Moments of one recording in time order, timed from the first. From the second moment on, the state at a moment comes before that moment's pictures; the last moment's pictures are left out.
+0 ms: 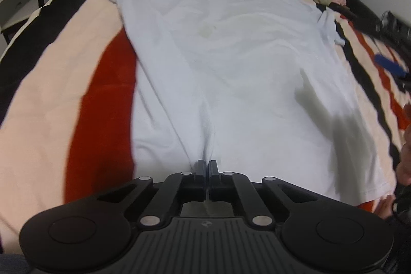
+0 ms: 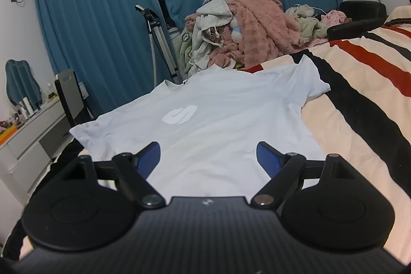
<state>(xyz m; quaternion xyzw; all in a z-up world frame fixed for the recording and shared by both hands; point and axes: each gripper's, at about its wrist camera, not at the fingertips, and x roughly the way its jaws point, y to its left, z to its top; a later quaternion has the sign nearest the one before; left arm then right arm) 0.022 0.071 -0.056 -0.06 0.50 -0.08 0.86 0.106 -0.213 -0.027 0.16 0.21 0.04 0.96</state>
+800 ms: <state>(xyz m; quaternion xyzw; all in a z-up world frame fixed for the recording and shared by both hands) 0.047 0.154 0.000 -0.03 0.49 0.00 0.87 0.103 -0.212 -0.028 0.16 0.21 0.03 0.96</state>
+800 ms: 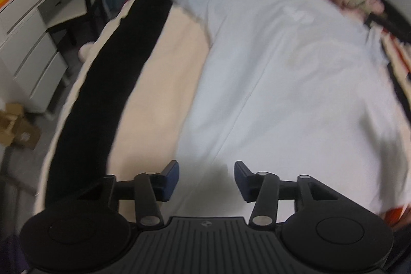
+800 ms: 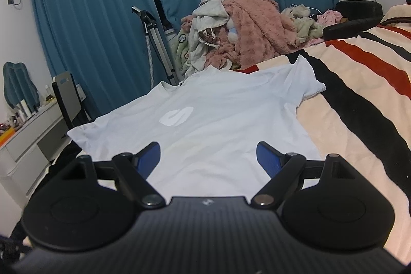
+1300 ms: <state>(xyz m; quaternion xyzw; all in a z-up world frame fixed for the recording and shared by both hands) 0.240 0.172 -0.027 -0.13 0.29 0.10 0.94 0.122 -0.198 -0.052 0.13 0.24 0.02 0.96</state>
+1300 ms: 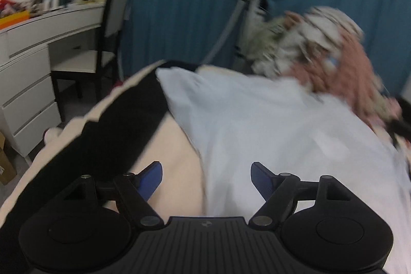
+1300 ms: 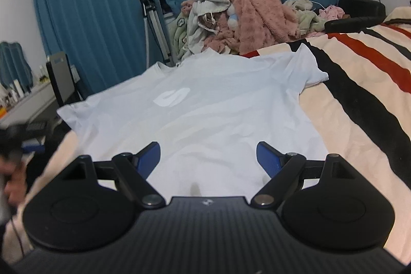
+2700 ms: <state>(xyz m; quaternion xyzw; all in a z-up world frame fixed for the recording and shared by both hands) 0.242 0.155 -0.003 -0.06 0.22 0.09 0.97 0.173 -0.191 -0.056 0.10 0.20 0.04 0.97</state>
